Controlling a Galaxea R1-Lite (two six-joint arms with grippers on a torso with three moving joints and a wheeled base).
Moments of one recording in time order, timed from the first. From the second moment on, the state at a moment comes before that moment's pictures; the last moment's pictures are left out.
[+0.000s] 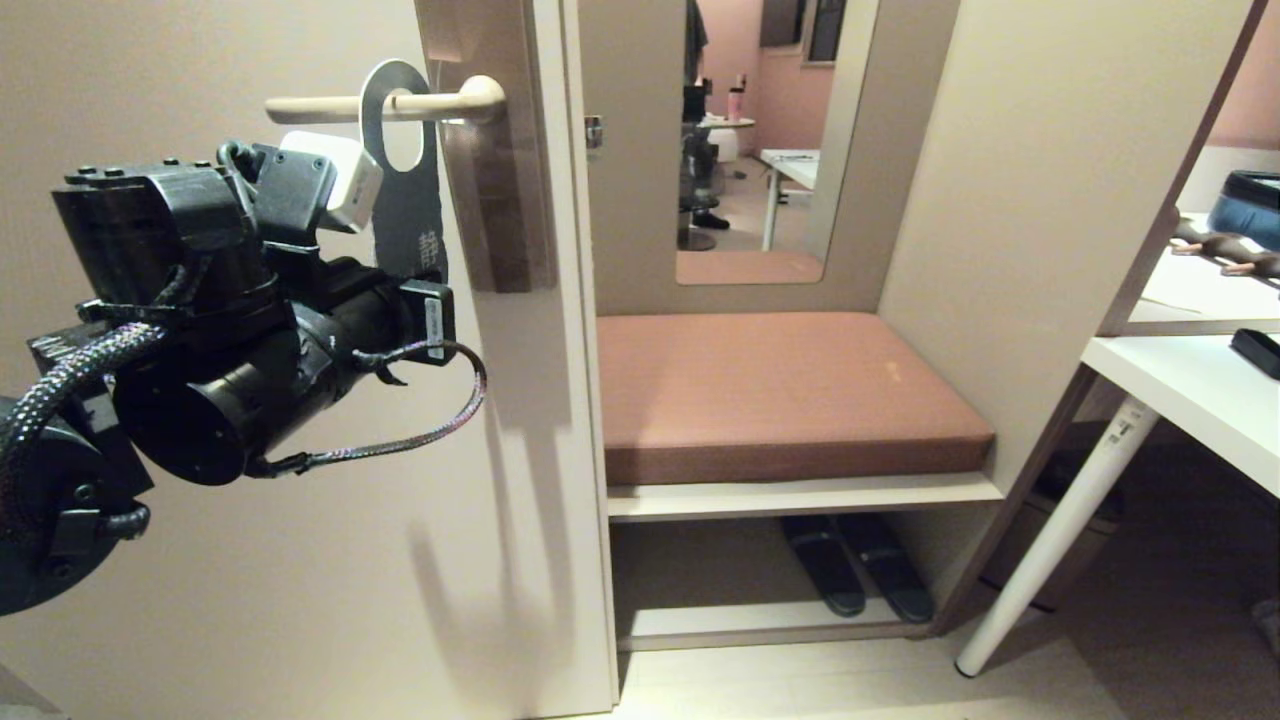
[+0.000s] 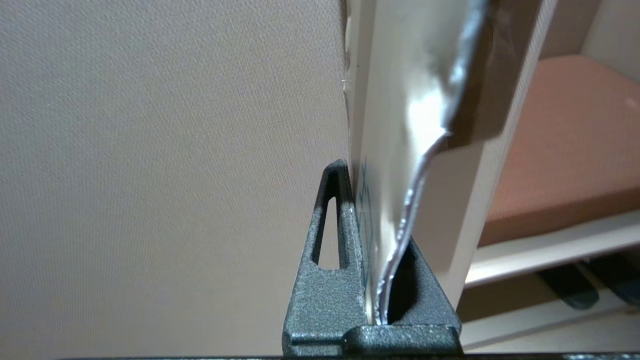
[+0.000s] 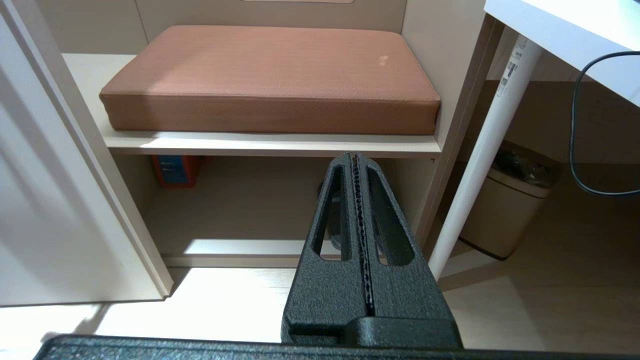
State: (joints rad) left arm -0.50 1.55 -0.91 -0.61 0.37 0.12; right arm 0.00 0.00 0.00 0.00 0.00 0.01
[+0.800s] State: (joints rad) left arm -0.56 1.61 -0.97 -0.61 0.41 0.12; right arm 0.00 0.00 0.00 0.00 0.00 0.01
